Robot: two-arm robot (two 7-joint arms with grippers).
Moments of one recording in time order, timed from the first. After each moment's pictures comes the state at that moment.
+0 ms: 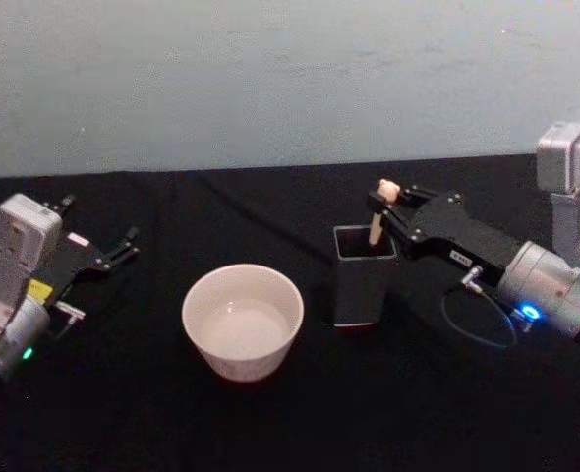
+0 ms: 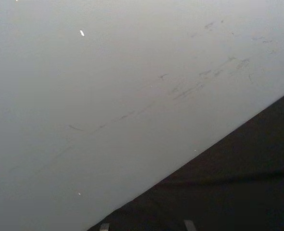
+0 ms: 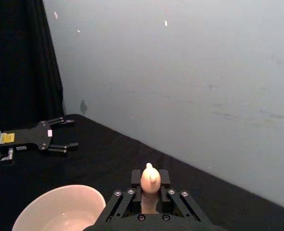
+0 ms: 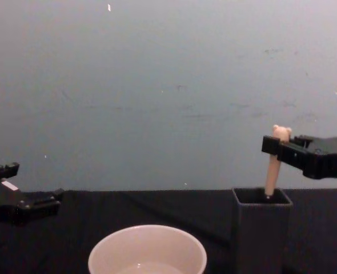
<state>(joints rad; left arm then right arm) -0.20 0.60 0.45 -1.41 -0.25 -0.12 0.03 0.25 0.49 -0.37 -1.49 0.56 -0.03 0.53</state>
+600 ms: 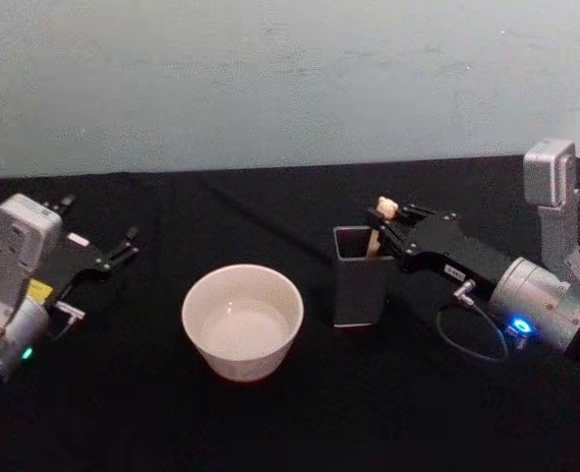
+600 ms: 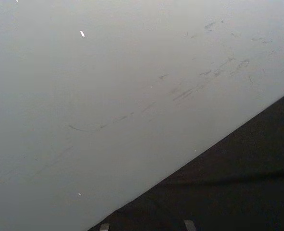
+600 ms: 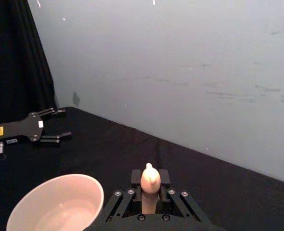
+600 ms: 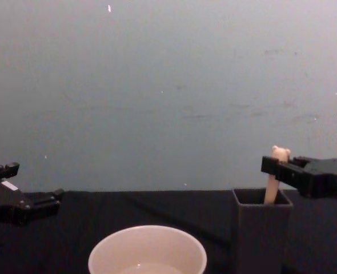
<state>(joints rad) -0.20 0.60 0.45 -1.41 -0.25 -0.12 0.03 0.23 0.48 -0.37 -1.48 0.56 0.01 0.49</state>
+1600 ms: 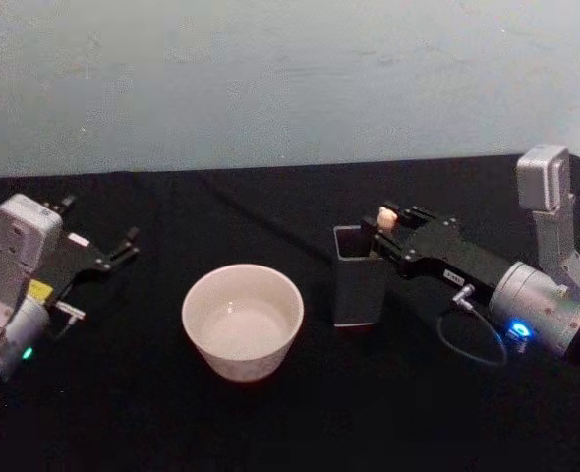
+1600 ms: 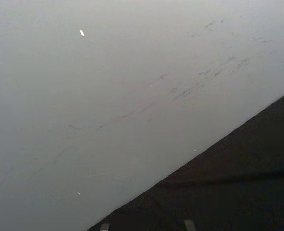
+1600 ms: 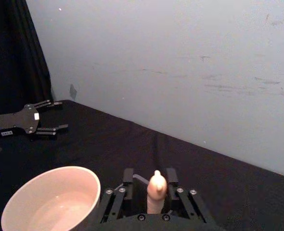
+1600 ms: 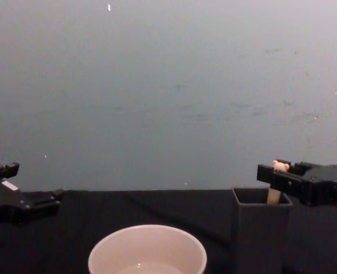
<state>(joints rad) -0.20 0.60 0.45 -1.41 -0.25 -0.12 0.03 0.23 0.48 -0.38 -1.47 0.54 0.02 0.48</state>
